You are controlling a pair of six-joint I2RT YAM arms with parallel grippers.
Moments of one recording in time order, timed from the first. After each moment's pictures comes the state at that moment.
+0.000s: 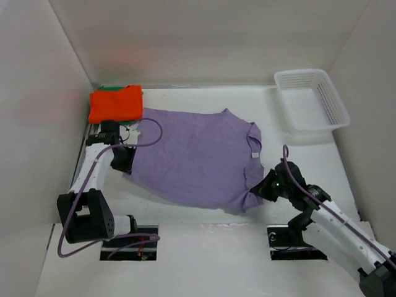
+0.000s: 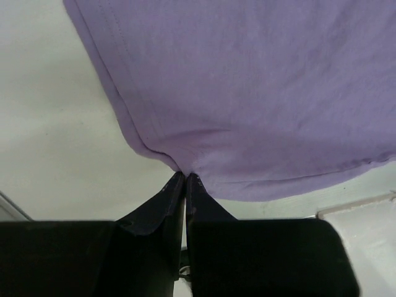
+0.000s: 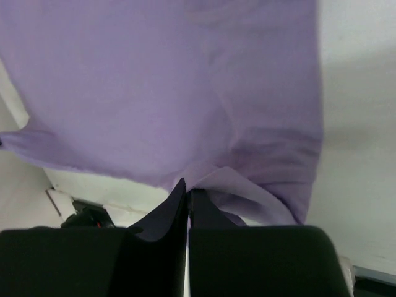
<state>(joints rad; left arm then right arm) 0.10 1.31 0.96 -0.96 0.16 0.37 0.54 0.63 0.41 -0.59 -0.09 1.10</state>
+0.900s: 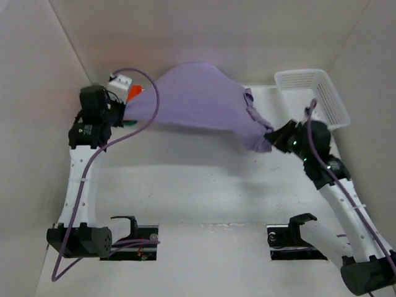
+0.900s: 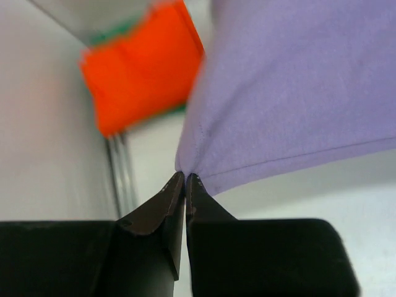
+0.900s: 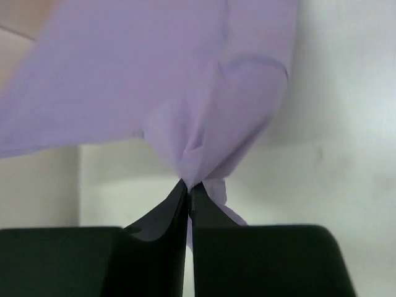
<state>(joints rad) 0.01 1.20 1.44 -0.69 0.05 0.35 0.23 0.89 1.00 -0.43 -0.10 0.73</state>
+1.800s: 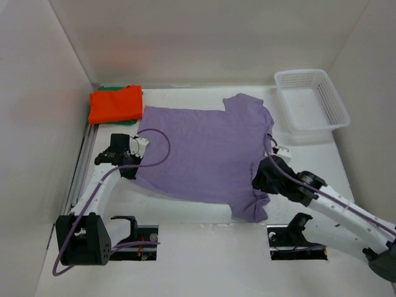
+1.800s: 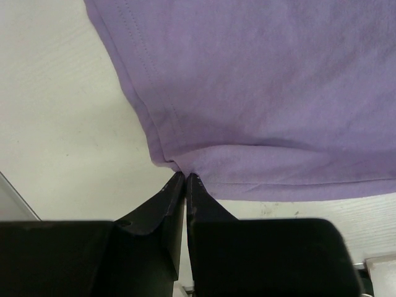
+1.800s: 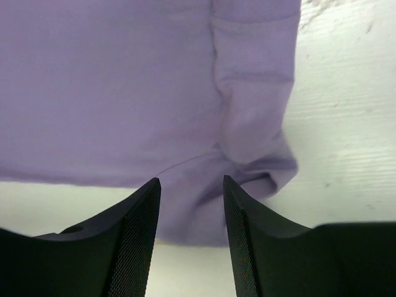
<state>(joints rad) -0.02 1.12 0.73 -0.72 0.03 0.38 0.79 0.82 0.69 -0.83 0.34 0.95</state>
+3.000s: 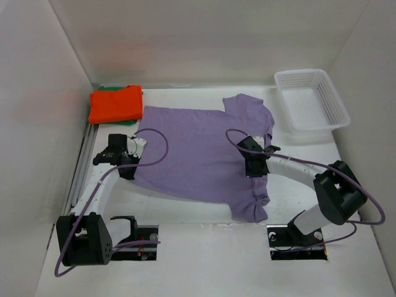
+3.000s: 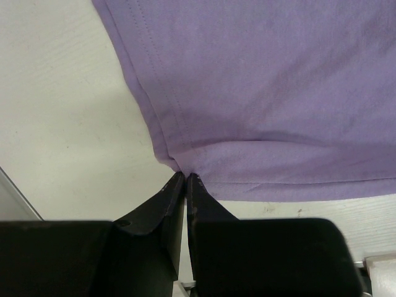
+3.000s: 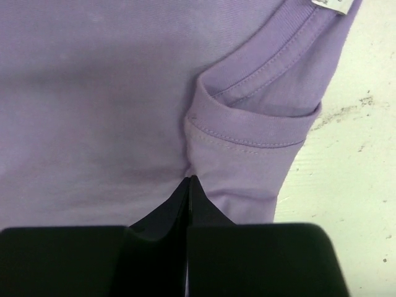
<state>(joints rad) 0.02 1.12 0.73 -0.73 0.04 0.38 0.62 1.51 0.85 -0.59 0.36 0.57</state>
